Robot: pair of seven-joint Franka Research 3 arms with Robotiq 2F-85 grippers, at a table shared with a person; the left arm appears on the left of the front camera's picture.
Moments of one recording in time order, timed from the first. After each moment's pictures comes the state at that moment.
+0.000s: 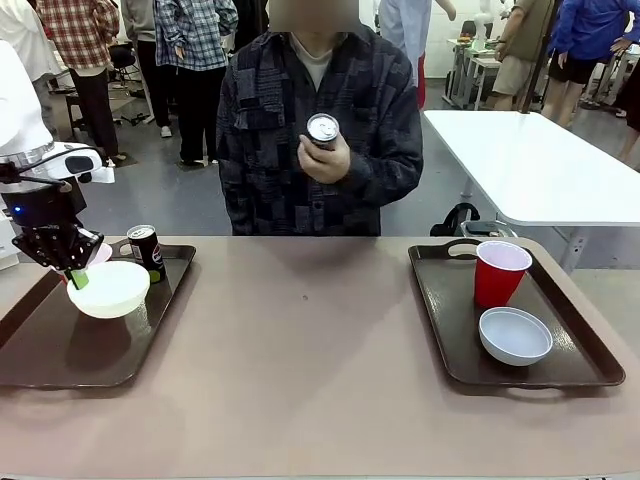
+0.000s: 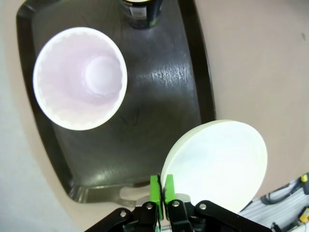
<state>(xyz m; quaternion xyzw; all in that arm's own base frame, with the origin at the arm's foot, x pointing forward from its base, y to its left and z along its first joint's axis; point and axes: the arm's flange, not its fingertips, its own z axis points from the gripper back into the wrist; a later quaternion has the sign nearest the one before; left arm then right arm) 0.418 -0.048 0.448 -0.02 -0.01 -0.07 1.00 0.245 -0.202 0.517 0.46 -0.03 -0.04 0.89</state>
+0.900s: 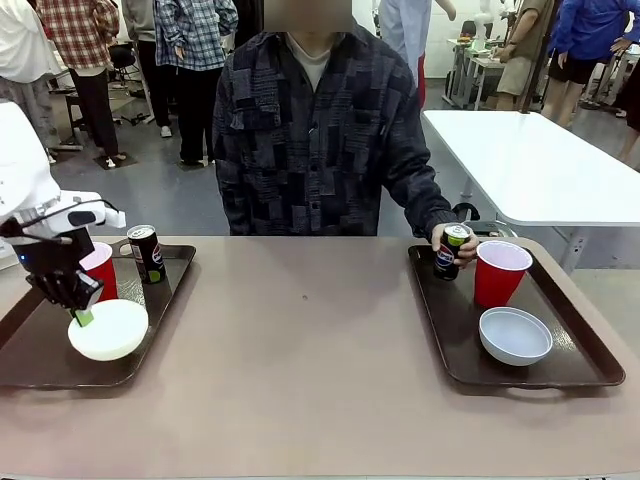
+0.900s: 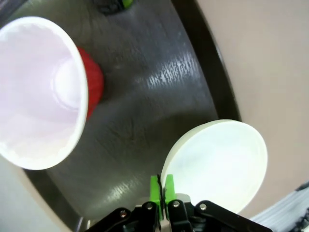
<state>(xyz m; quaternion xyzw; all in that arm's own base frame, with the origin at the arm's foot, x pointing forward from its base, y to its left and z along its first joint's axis) 0.408 -0.038 0.373 -0.02 -0.01 -0.17 0.99 0.245 -0.202 0.517 0.46 -0.03 -0.04 0.89</state>
